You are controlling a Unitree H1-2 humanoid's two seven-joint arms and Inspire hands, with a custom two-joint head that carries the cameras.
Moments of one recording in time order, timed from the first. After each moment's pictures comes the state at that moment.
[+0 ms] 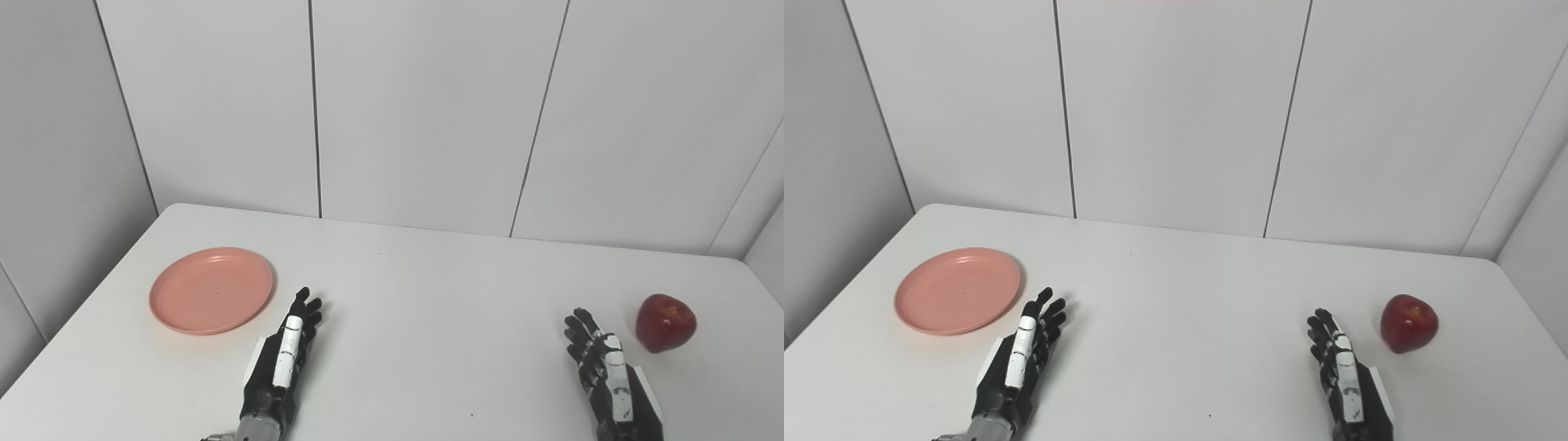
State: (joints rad) left arm 0.01 -0.04 -0.02 -0.12 -0.09 0.17 0.01; right arm -0.05 -0.12 -0.08 0.01 0.22 0.03 0.15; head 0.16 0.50
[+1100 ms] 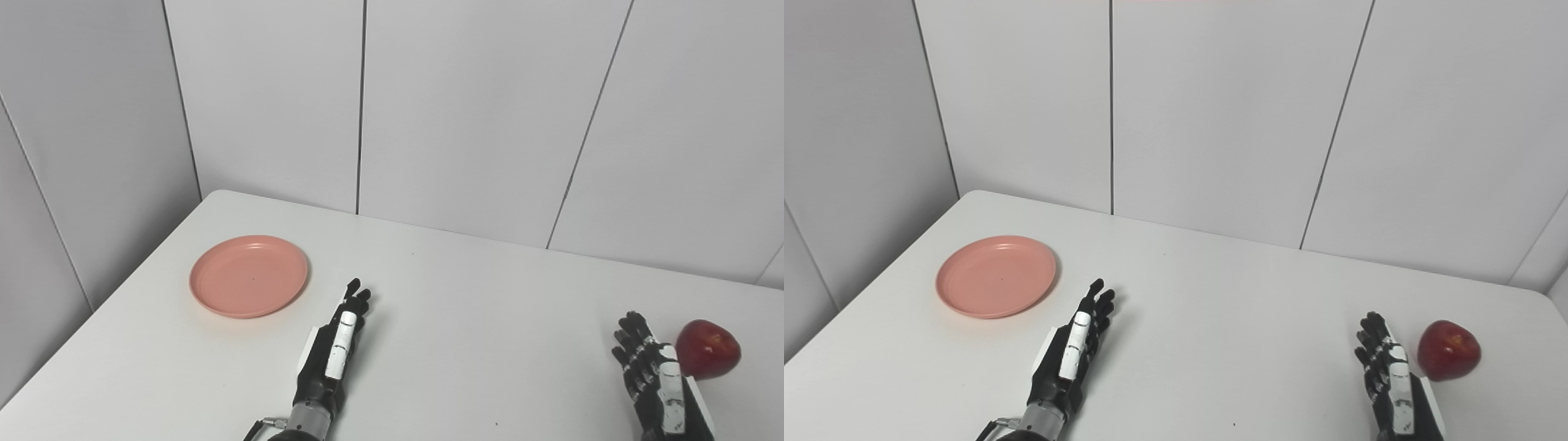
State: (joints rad) left arm -0.02 -0.10 -0.04 0.00 -0.05 0.03 0.02; right arm -0.10 -0.17 -0.11 0.12 0.27 -0.06 0.23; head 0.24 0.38
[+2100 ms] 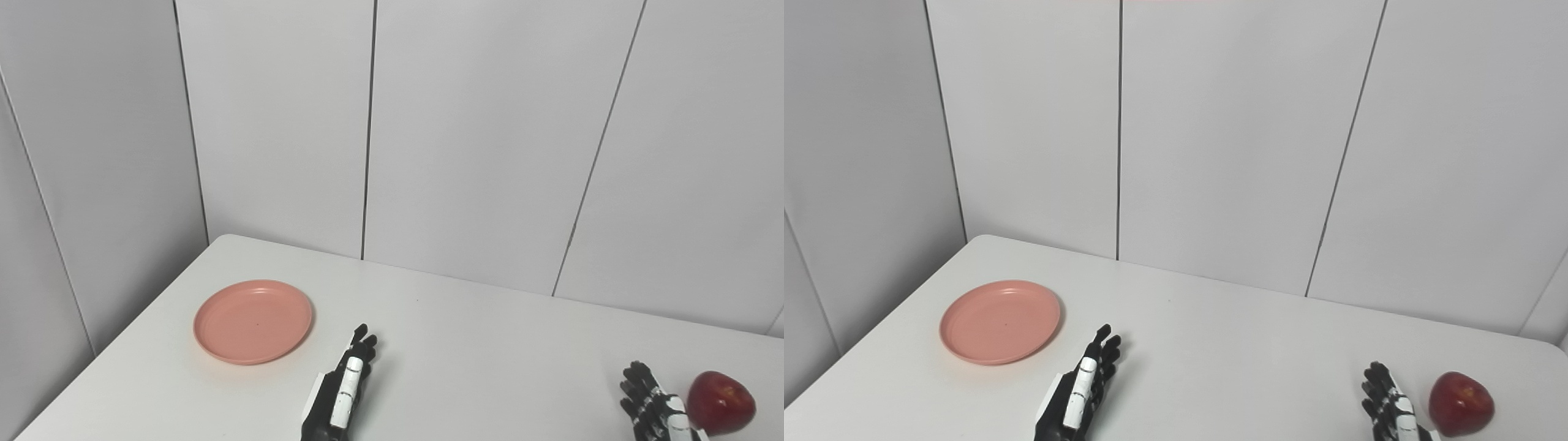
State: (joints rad) left arm -0.02 -0.09 -0.04 0.01 -0.06 0.00 0.01; right arm -0.10 -0.17 -0.11 0.13 0.26 -0.06 0.23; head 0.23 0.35
